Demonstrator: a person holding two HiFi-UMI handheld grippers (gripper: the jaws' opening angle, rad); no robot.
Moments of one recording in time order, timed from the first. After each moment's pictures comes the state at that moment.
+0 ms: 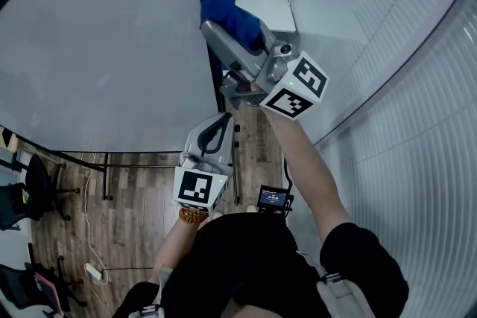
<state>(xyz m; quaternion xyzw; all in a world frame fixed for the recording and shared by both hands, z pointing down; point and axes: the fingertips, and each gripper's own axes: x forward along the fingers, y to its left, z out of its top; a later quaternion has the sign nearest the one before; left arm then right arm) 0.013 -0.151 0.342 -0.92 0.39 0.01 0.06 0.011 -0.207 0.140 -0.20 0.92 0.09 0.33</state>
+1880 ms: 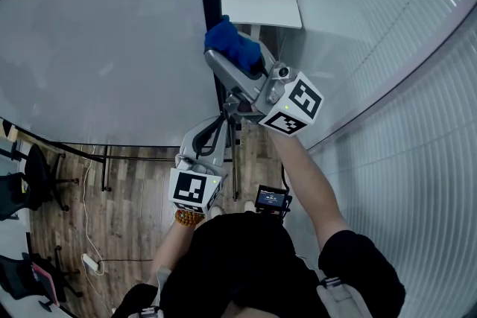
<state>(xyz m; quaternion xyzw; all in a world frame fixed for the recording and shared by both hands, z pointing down) -0.005 -0.156 0.372 -0.91 0.41 -0.01 0.03 0.002 -0.202 0.198 -0.20 0.92 0.08 0.32</state>
